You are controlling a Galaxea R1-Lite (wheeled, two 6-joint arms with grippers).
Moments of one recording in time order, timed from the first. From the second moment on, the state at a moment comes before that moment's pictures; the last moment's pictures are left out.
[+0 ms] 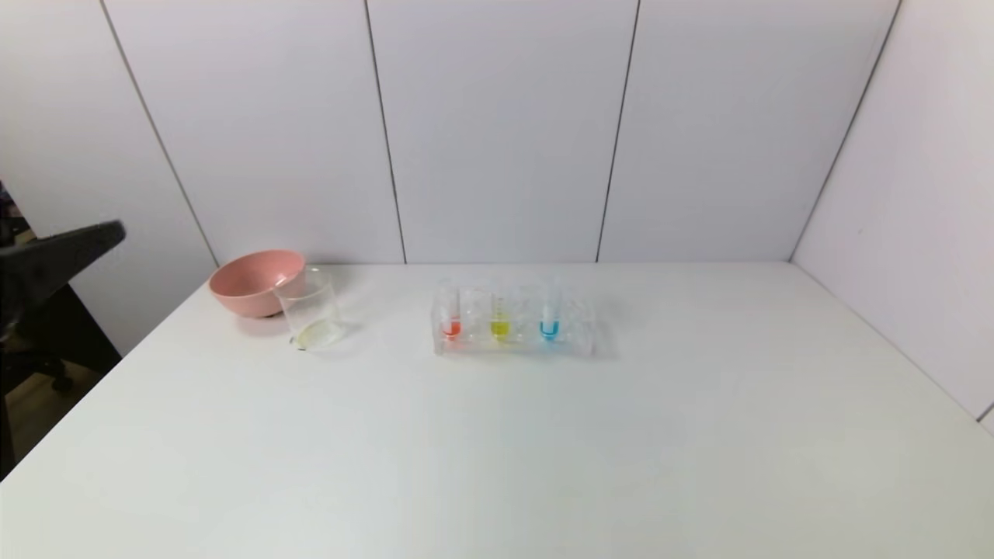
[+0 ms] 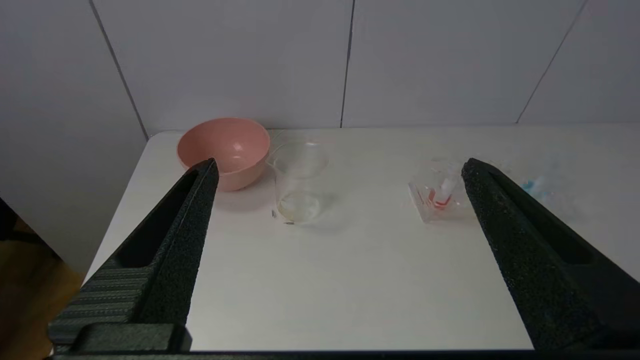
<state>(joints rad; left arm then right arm) -0.07 0.94 -0.74 -0.19 -0.03 -0.06 0.00 0.00 0.00 0.00 -0.04 0.10</state>
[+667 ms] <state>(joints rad) -0.63 1.59 -1.01 -0.59 0.45 -0.19 0.00 0.00 0.00 0.00 -0.04 0.09</state>
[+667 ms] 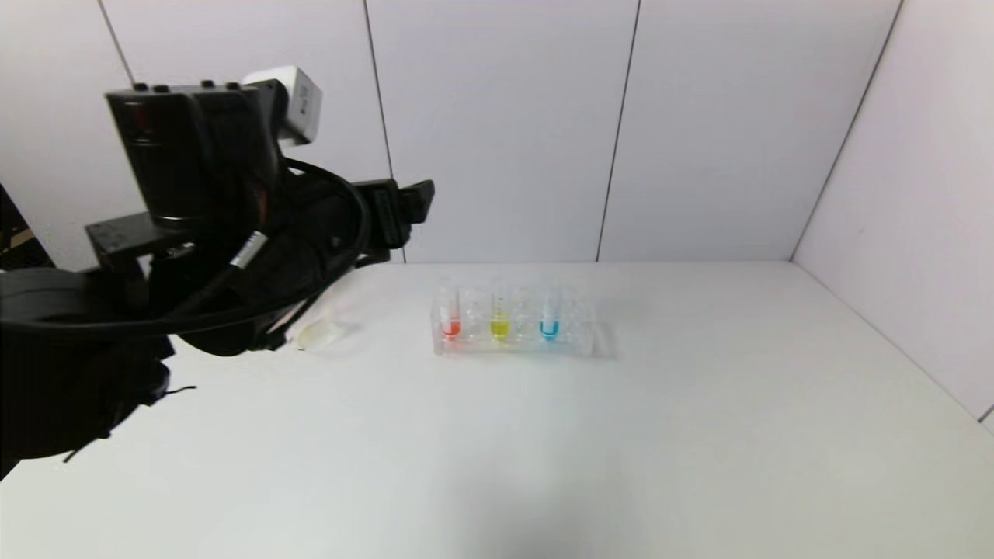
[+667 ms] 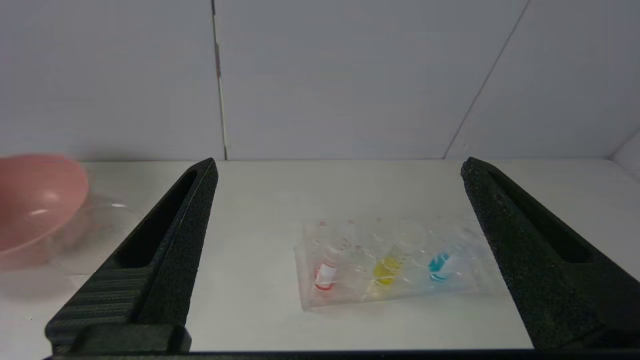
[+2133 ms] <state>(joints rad) -0.75 2.16 -1.14 -0.88 0.53 -0.27 0.00 0.00 0.00 0.00 -0.04 0.09</state>
